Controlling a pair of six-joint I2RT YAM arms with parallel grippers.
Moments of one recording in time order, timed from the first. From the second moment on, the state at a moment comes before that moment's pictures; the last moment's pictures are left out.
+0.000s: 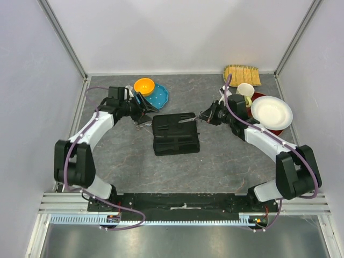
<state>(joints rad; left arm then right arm) -0.17 1.48 1.09 -0.32 0.58 -0.87 0.34 1.42 0.87 0.10 -0.43 0.70</state>
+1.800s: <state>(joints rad) -0.19 2.06 1.34 -0.30 0.62 -0.66 0.15 1.99 0.77 0.84 -0.85 0.80</state>
